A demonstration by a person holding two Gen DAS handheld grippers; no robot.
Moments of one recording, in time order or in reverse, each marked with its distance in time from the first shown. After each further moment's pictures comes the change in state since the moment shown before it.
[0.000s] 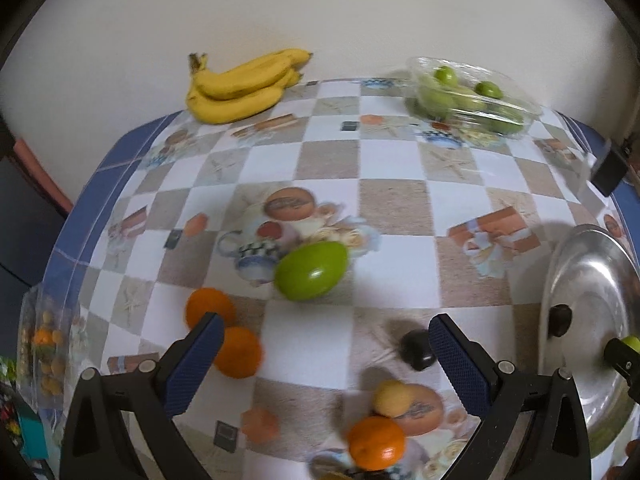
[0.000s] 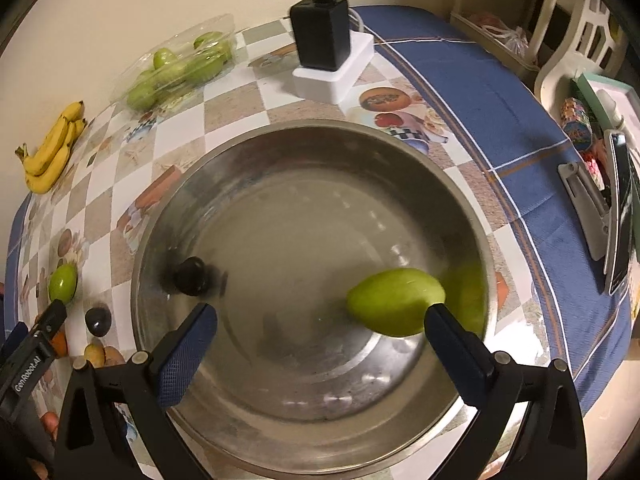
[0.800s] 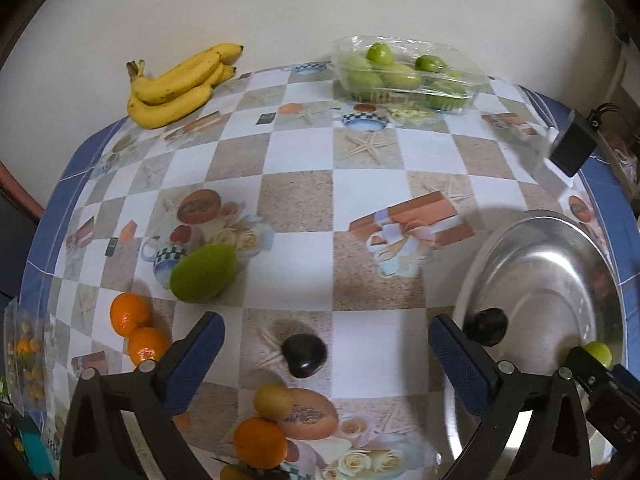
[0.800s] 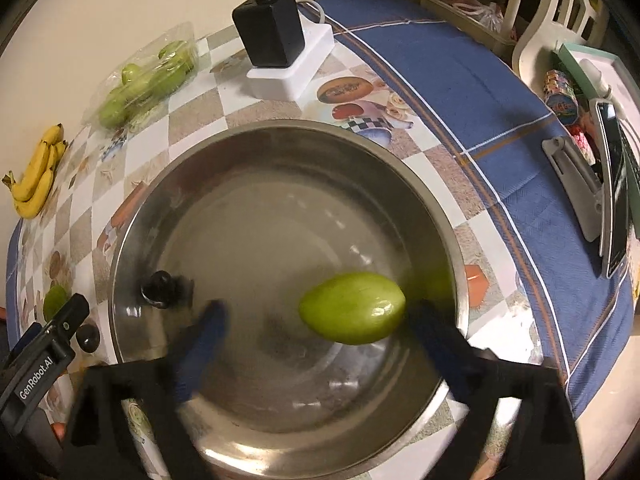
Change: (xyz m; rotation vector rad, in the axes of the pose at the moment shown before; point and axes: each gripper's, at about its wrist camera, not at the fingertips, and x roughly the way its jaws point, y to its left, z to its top) left arm 0.002 -0.077 0.011 0.065 0.072 -0.077; right arm 0.003 -0.025 0.004 0.093 0.016 -0.026
